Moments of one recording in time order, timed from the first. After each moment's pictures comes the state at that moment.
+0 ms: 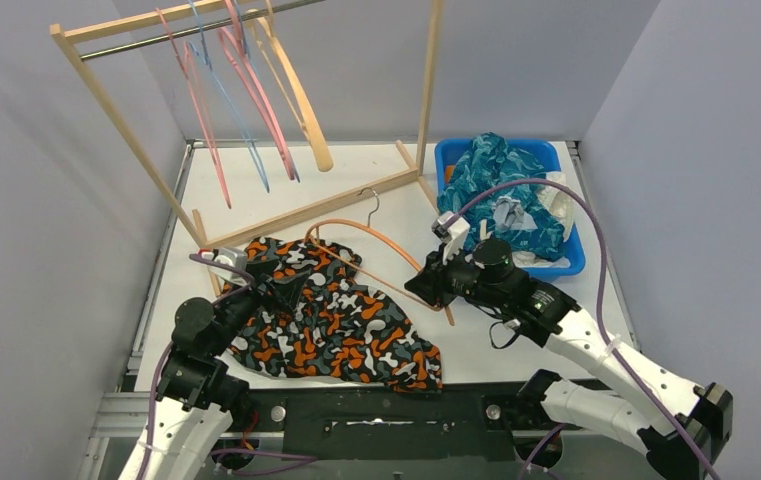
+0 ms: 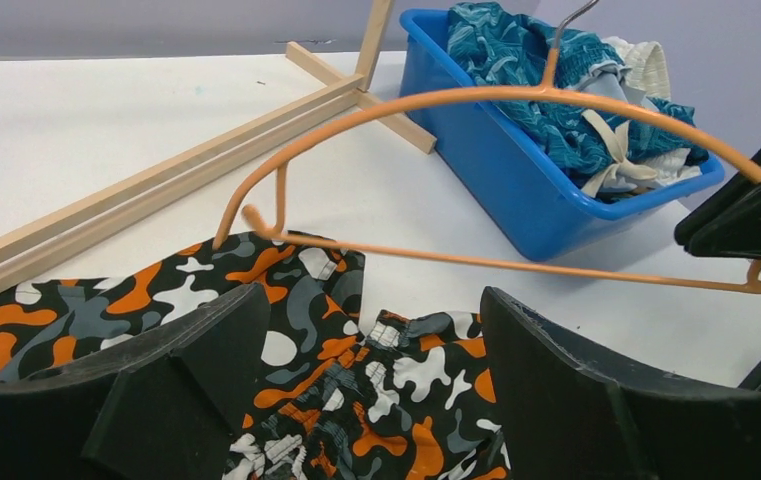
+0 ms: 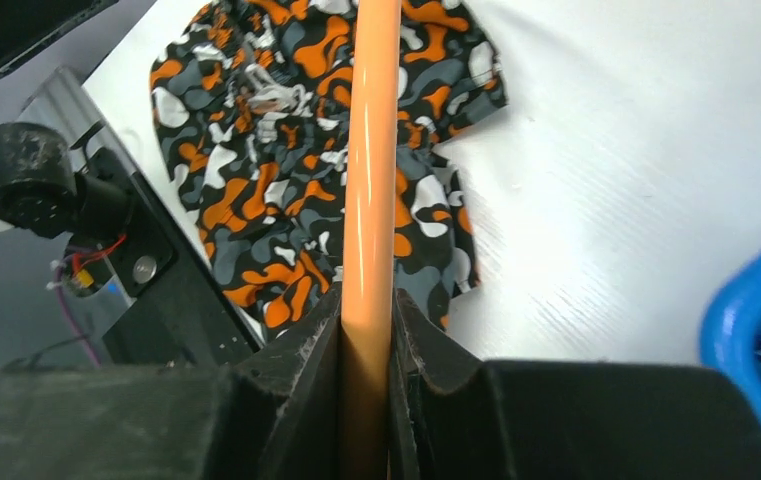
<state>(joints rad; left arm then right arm) -0.33 0.30 0.36 -0.05 0.21 -0.33 0.76 0.94 0.78 -0.27 -0.27 0.28</state>
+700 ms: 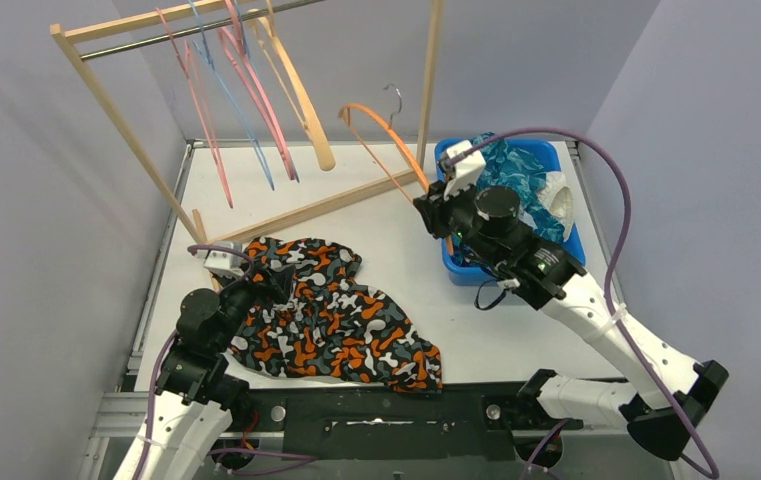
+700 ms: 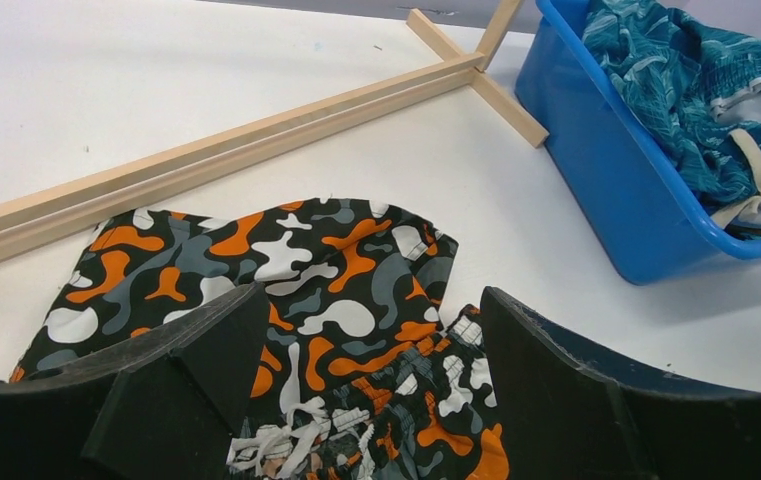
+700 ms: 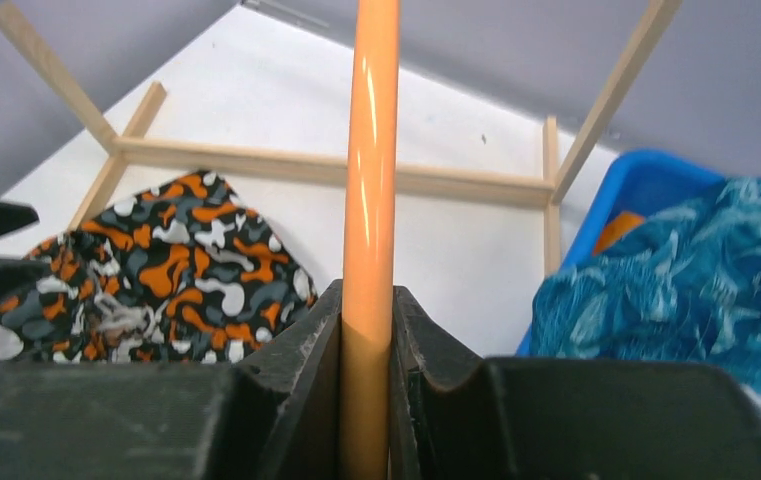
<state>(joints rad) -0.33 0.35 0.40 -0.16 -0.01 -0.32 0.76 1.07 1.15 -0.29 0.15 0.09</state>
